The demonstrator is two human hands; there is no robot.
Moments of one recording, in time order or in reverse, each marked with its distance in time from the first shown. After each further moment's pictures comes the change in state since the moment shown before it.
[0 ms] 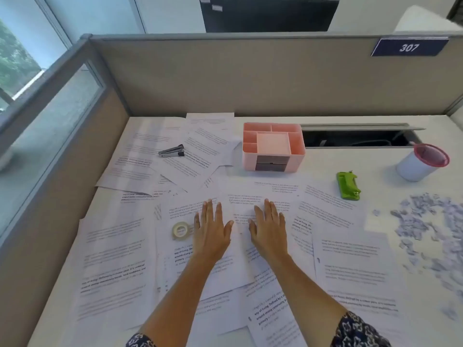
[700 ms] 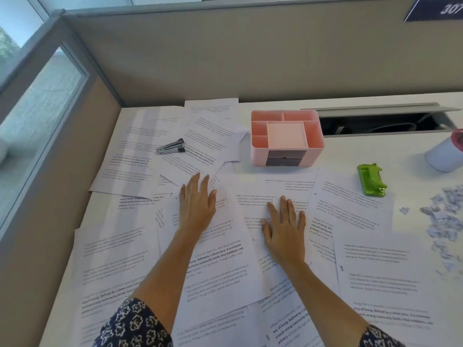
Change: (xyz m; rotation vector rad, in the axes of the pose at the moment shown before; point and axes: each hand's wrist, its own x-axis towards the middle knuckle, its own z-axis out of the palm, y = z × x) left_hand 0.101 -0.062 -0.009 -0.091 0.243 0.055; right_hand 0.019 0.014 0.027 -0.100 0.098 0.062
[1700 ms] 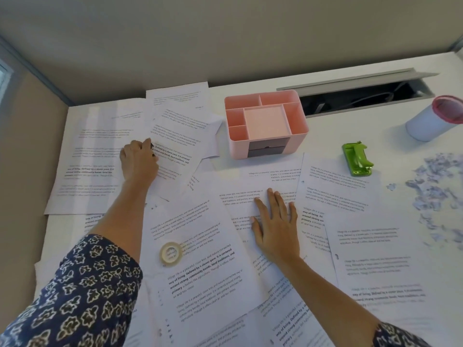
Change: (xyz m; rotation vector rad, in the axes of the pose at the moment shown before) left_hand 0.152 -0.071 -0.015 0.223 -0.043 -0.054; right_hand 0.003 0.002 0.005 -0.027 -0.009 0.022
